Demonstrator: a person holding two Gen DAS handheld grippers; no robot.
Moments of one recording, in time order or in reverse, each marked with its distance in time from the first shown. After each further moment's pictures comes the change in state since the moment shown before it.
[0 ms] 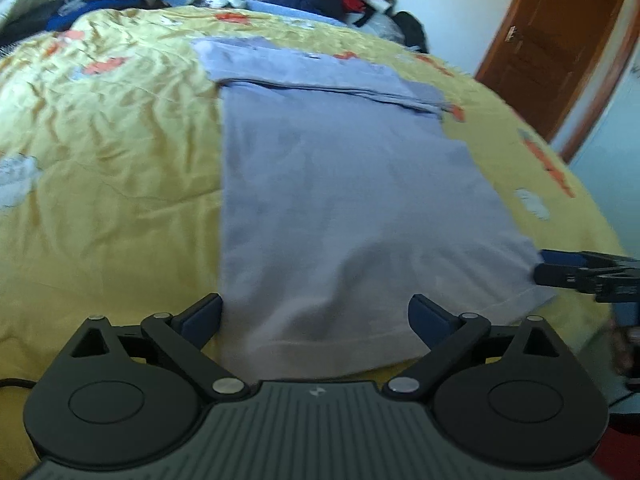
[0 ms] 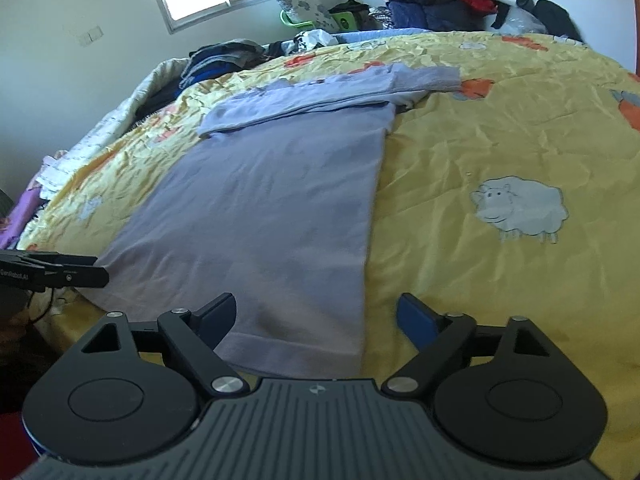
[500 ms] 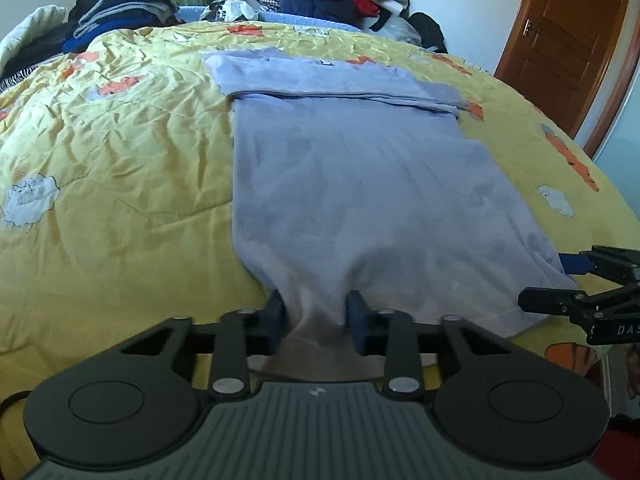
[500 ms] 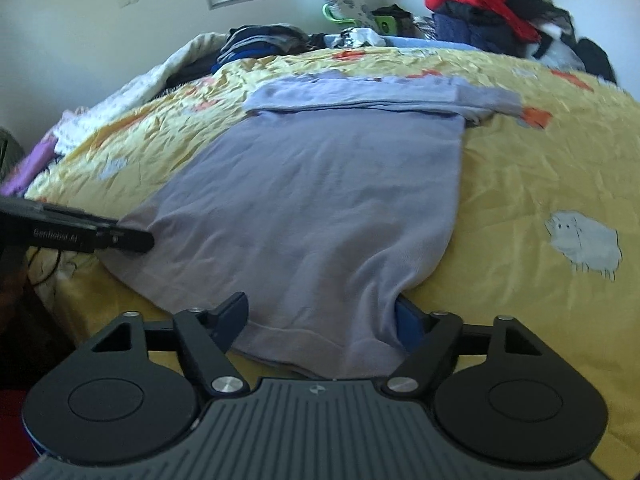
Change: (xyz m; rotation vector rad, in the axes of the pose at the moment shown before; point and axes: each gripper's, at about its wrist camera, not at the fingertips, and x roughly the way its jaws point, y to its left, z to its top) left arm 0.002 -0.015 0.001 0.044 -0.025 0.133; right arm 0.020 0.058 -0.004 -0.173 0.016 -0.003
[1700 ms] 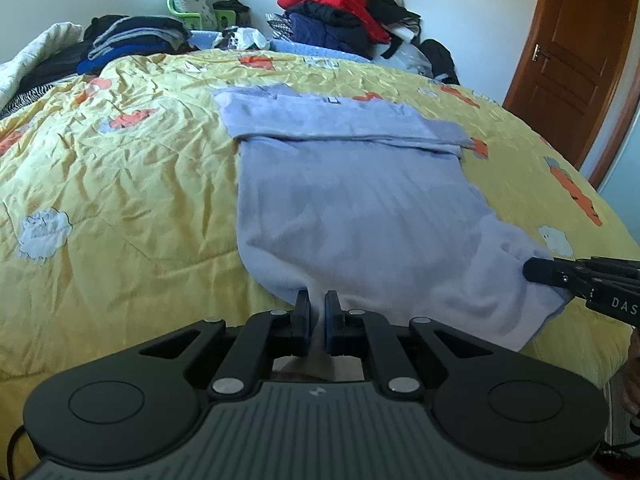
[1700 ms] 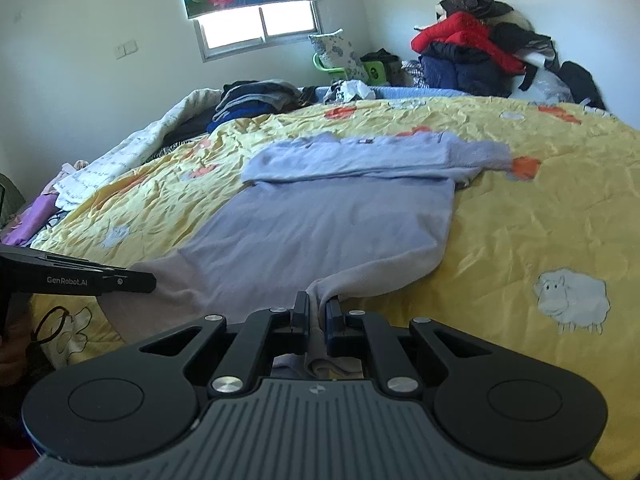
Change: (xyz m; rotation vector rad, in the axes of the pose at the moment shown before) left arm -0.014 -0.011 0.023 -0.035 -0.084 0.037; right arm -0.016 -0.007 0.029 0.059 -0.169 -0.001
